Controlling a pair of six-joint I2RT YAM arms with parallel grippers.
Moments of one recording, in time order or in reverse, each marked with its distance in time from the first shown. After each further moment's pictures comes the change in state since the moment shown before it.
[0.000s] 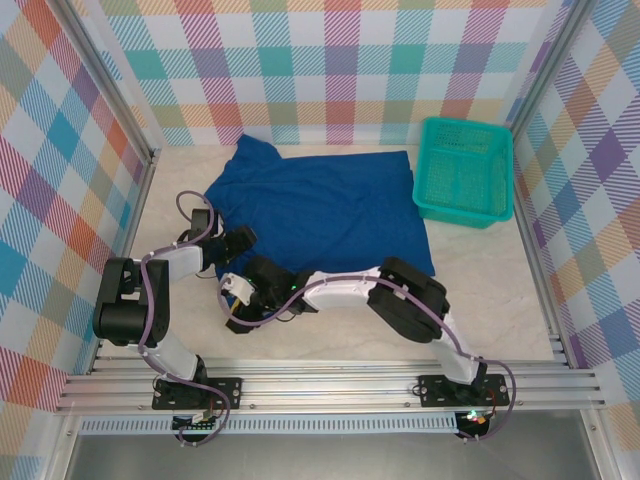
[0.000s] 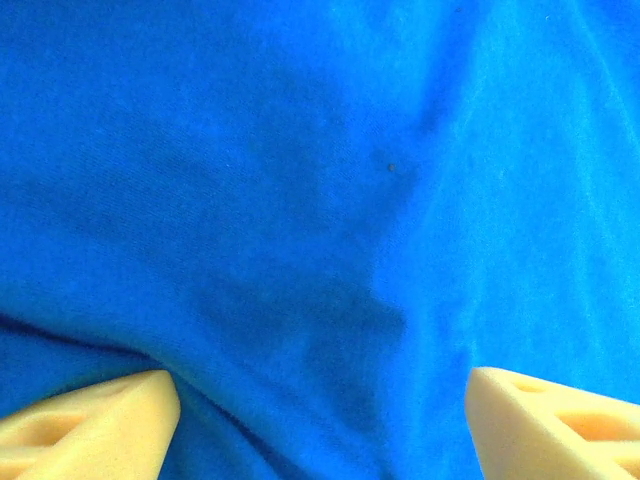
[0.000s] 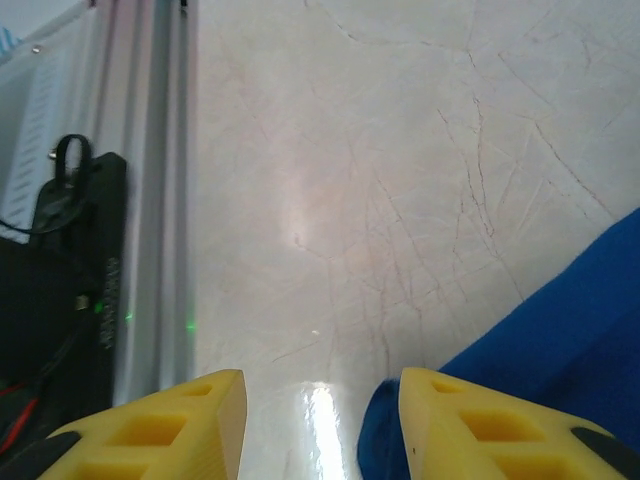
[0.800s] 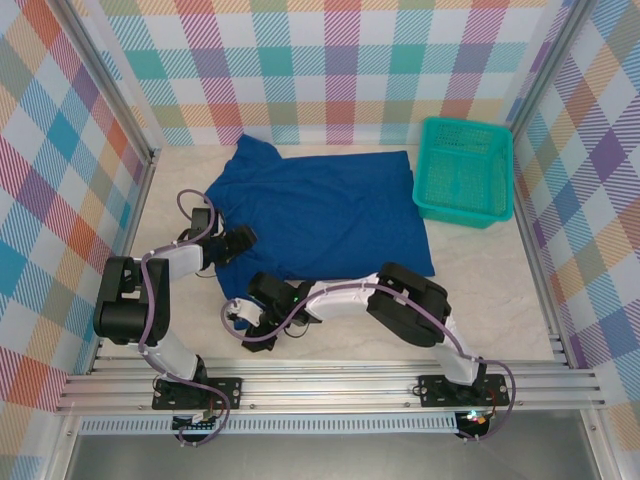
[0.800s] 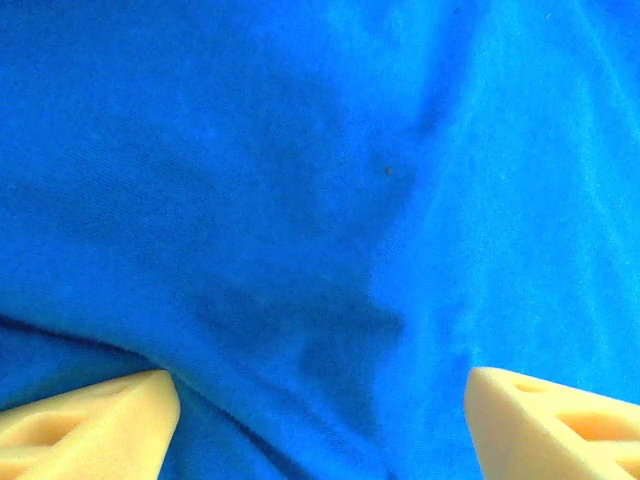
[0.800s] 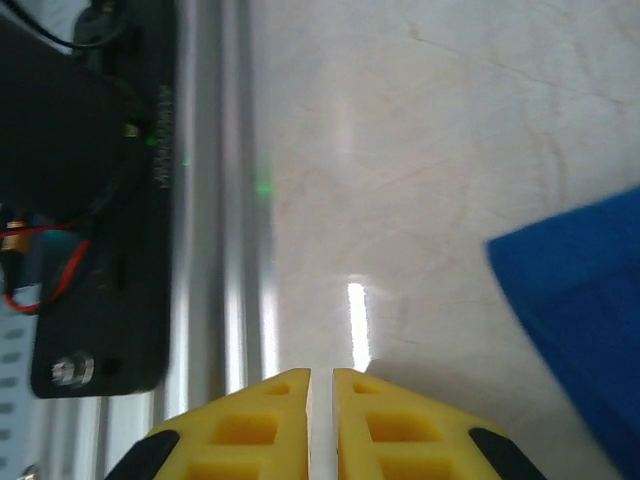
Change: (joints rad) left arm 0.000 0.008 0.012 -0.008 -0.005 0.019; right arm 0.041 -0.058 -0.110 -0.117 -0.113 -0.053
